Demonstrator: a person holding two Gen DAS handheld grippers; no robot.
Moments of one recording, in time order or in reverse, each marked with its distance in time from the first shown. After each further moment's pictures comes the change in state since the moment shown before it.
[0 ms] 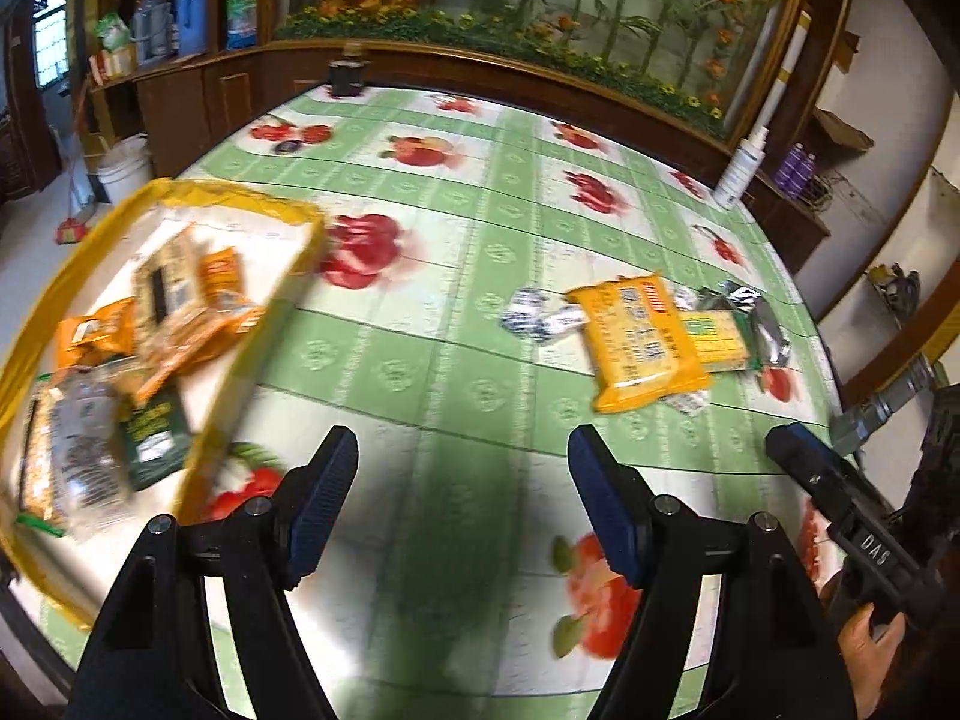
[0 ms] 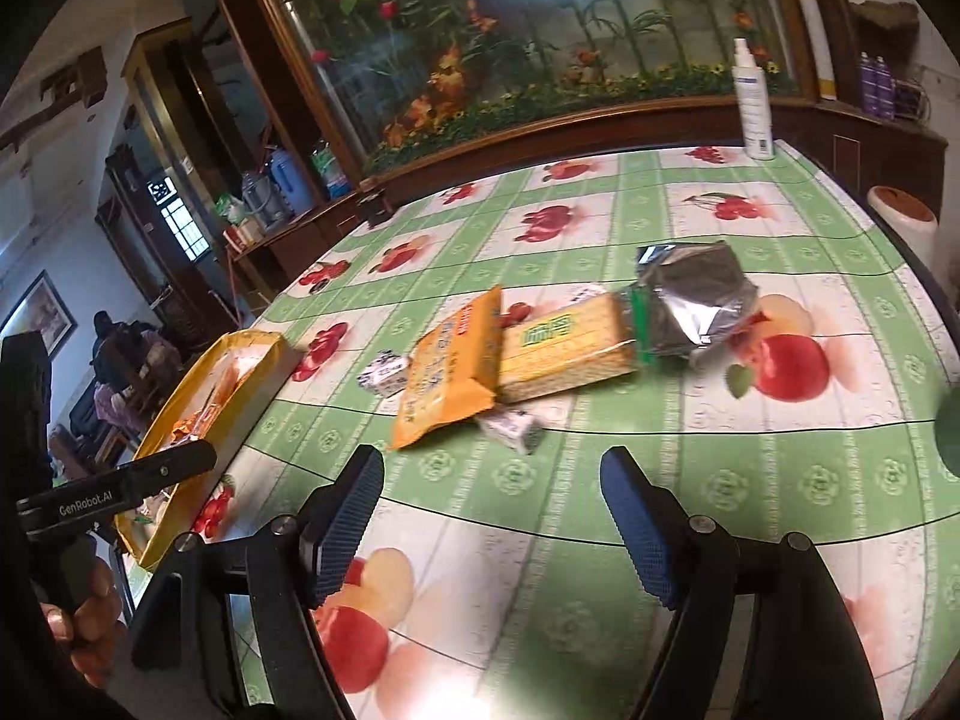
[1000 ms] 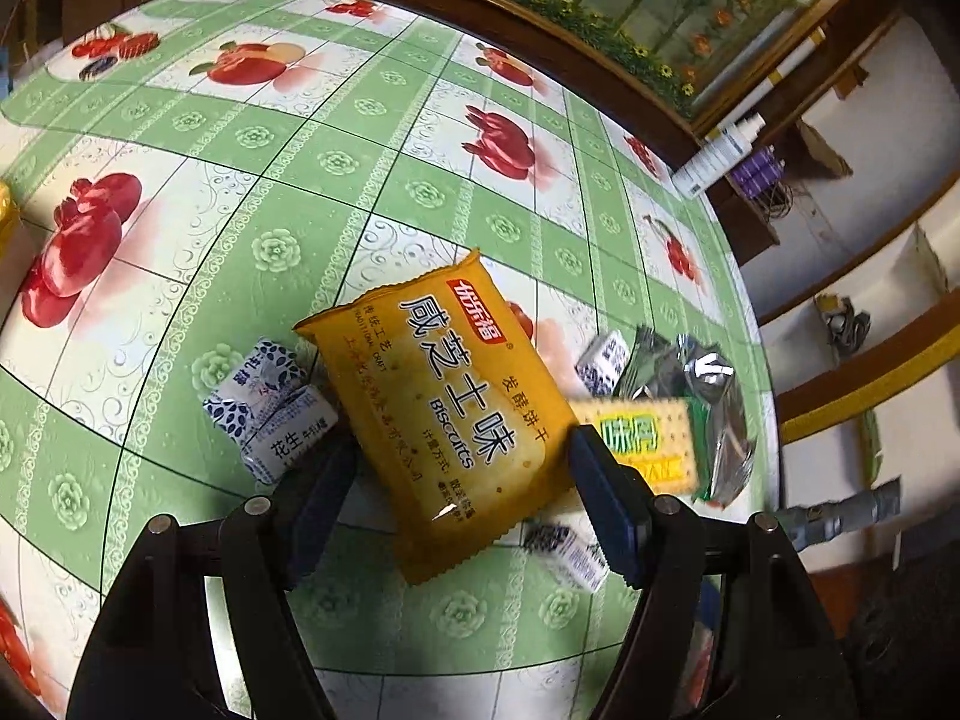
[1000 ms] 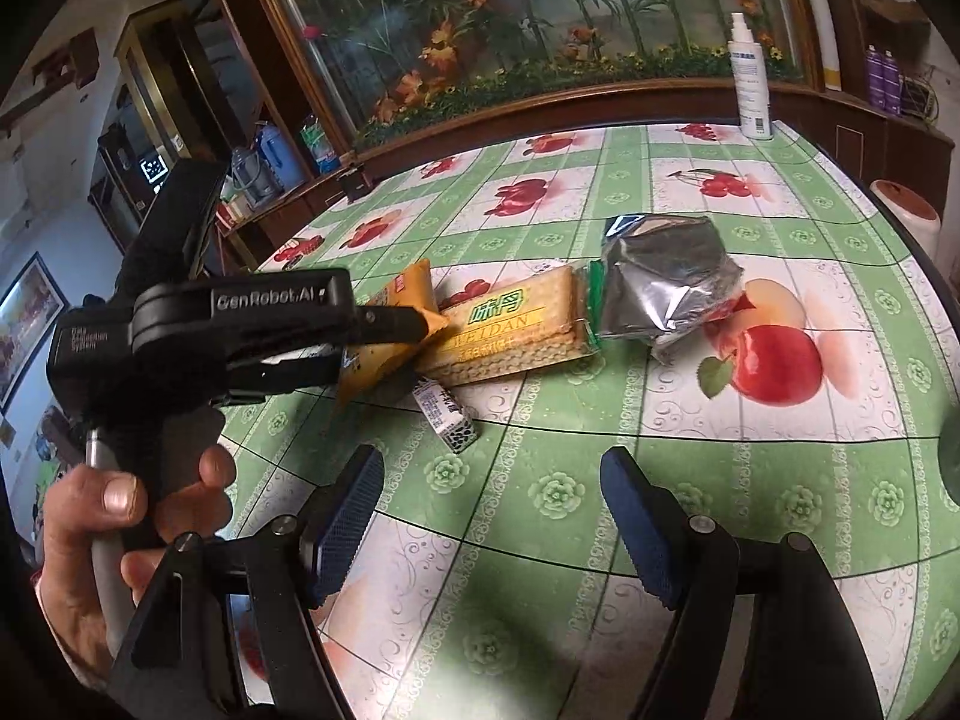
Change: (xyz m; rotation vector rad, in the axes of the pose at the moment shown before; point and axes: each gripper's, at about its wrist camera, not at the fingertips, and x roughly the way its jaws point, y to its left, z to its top) left arm 0.123 -0.058 0.063 -0.149 0.187 -0.233; right arm 0.029 -0.017 0.006 -0.038 0.074 0.004
